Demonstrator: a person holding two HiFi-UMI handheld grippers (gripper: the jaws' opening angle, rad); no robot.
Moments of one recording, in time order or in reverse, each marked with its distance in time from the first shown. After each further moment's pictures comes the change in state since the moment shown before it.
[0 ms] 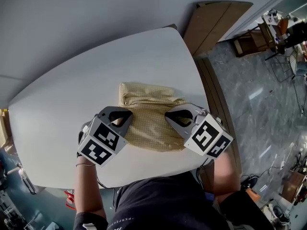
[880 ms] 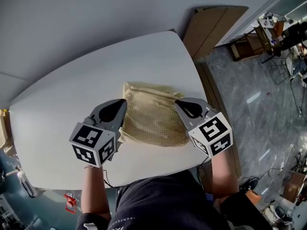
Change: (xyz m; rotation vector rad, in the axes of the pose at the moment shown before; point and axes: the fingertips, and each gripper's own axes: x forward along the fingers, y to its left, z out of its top) left arm -0.055 0.034 0.021 -0.400 -0.449 0.161; right arm -0.027 -0.031 0.008 0.275 -0.141 -0.319
